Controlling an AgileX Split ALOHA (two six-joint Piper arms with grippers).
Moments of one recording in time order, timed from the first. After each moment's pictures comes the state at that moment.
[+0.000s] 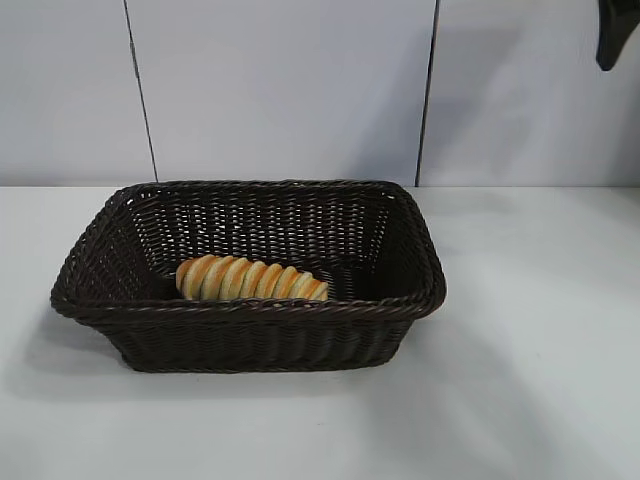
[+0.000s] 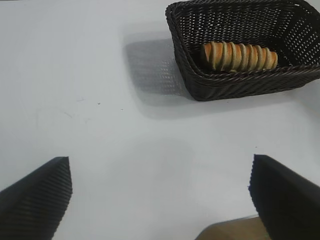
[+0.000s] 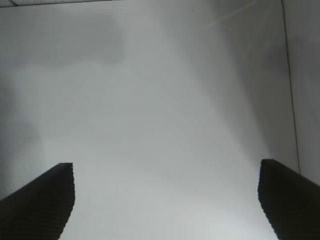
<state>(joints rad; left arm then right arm) -0.26 -0.02 -0.49 -0.02 1.13 -0.03 -0.15 1.81 -1.89 -0.08 1.21 -0.08</state>
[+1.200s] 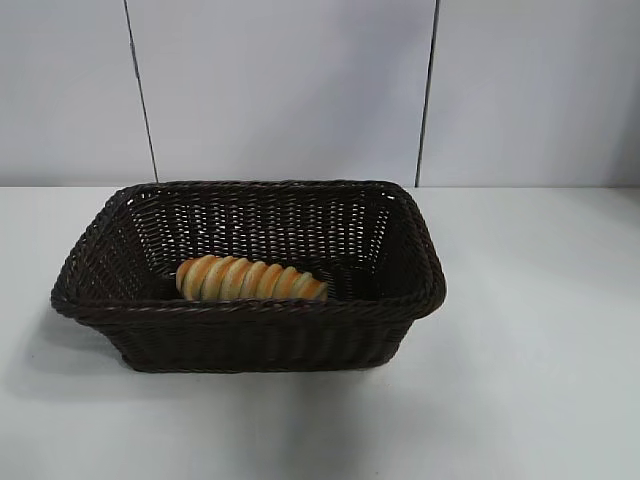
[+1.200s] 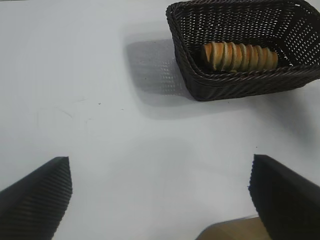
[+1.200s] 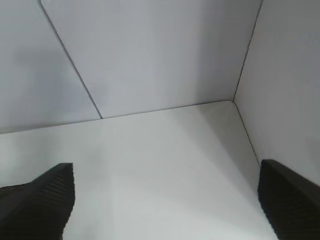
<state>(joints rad) -0.26 -0.02 -0.49 -0.02 1.13 -0.03 -0.15 0.60 -1.43 -0.02 1.27 0.00</state>
